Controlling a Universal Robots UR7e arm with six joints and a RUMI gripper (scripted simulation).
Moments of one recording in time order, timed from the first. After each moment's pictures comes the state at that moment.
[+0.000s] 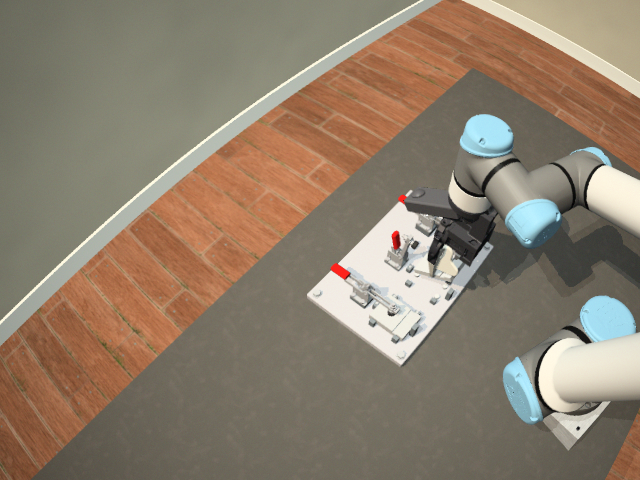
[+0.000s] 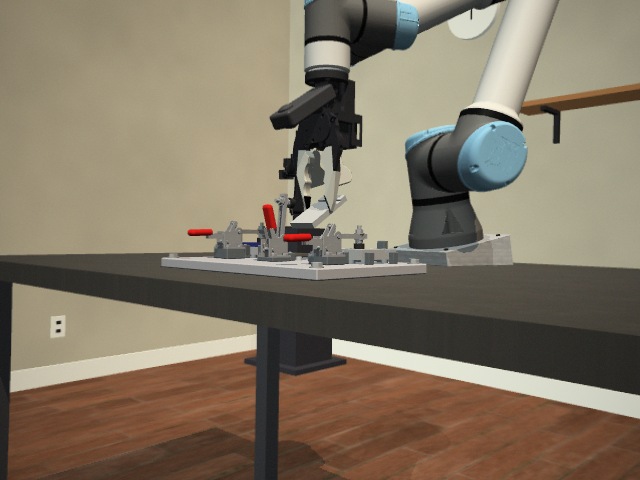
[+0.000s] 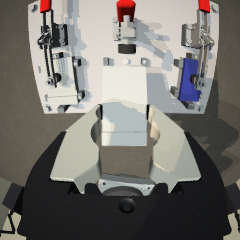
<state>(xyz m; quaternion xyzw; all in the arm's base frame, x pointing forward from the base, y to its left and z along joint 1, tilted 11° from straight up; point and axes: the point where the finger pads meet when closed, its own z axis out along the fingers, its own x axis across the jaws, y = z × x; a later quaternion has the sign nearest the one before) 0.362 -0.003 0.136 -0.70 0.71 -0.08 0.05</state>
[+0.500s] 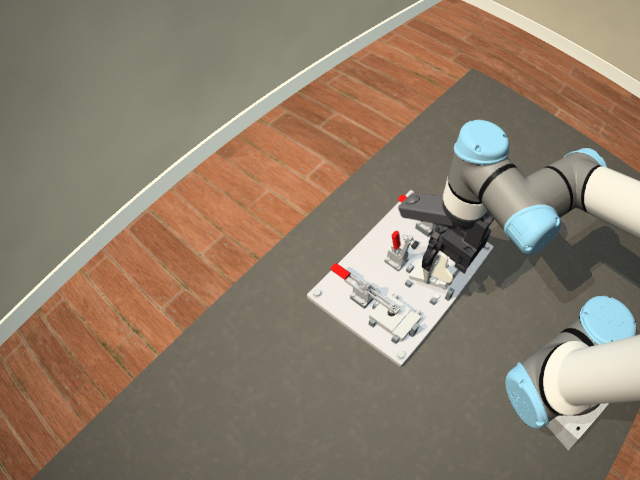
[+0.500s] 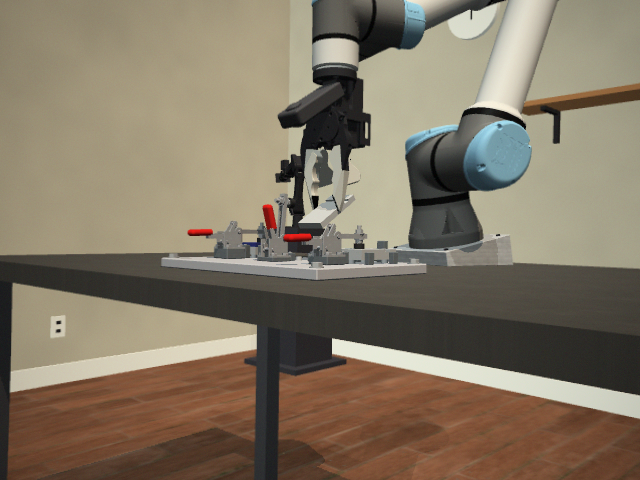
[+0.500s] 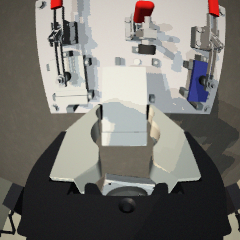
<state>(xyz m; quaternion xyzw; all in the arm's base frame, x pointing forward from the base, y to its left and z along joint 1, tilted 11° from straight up) 0.362 0.014 0.135 -0.70 0.71 -0.08 0.05</state>
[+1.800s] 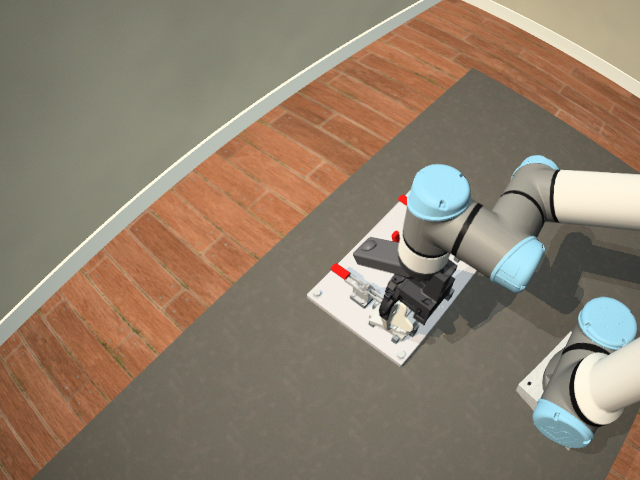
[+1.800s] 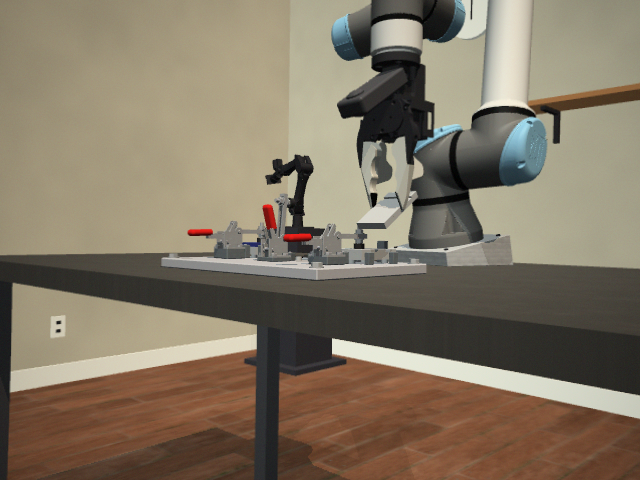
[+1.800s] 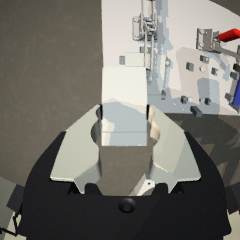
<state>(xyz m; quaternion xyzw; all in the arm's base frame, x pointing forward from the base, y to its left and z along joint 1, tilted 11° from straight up) 0.364 0.136 0.130 -0.70 0.71 -0.08 0.05</state>
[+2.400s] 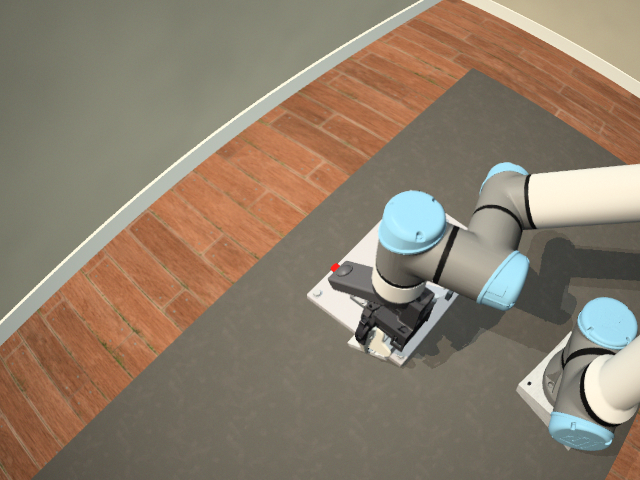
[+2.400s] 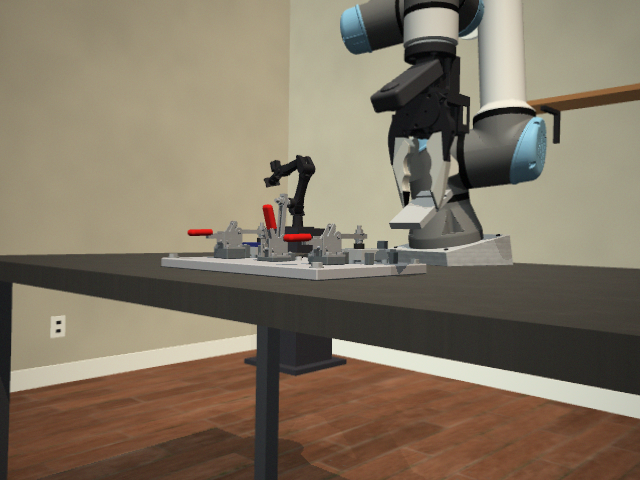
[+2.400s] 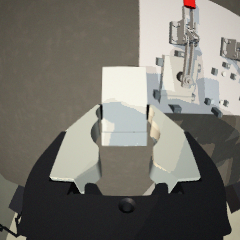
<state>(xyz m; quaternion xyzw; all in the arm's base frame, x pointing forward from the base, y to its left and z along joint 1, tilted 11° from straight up) 0.366 0.194 0.127 -0.70 0.71 -0.08 0.05</state>
